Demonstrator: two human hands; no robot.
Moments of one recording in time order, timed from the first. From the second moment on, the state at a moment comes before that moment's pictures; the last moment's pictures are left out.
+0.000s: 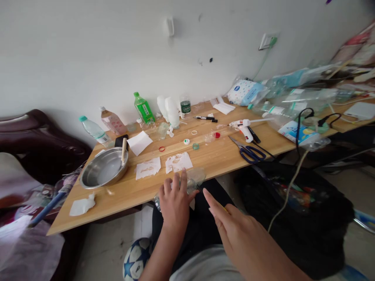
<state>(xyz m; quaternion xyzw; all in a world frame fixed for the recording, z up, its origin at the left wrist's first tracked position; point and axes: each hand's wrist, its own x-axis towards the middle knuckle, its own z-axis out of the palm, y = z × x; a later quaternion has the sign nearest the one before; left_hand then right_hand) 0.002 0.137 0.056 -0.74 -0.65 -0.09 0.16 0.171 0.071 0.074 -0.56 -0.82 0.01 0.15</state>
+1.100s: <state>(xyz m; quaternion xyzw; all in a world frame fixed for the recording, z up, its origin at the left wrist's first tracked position) 0.006 0.131 0.036 -0.75 -0.64 -0.11 0.16 0.157 0.085 0.114 -0.58 -0.81 -0.01 -0.03</state>
